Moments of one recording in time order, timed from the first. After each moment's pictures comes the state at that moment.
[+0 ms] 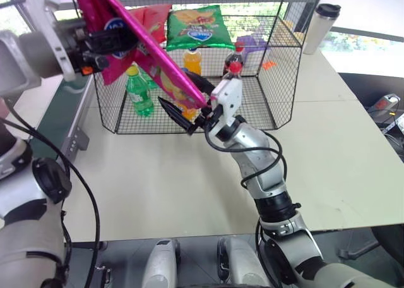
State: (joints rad) left arm -1.10 0.73 0.51 -0.09 -1.08 1.61 -0.31; right arm -0.62 0.02 0.17 -0.03 0.27 0.08 0.55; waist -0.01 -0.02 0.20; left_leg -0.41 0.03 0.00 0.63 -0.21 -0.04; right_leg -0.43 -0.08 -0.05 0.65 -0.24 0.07
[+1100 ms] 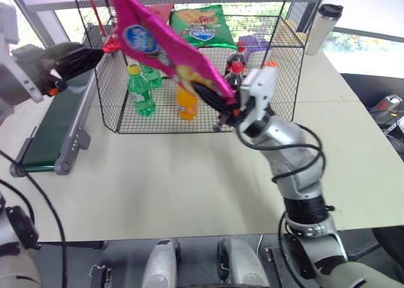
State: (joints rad) left arm -0.68 0.96 0.52 -0.15 -0.90 1.10 -0.63; right arm -0.54 -0.30 0.04 -0.37 0.34 0.35 0.55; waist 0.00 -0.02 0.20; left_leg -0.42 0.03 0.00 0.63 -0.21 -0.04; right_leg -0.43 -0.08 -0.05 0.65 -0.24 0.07
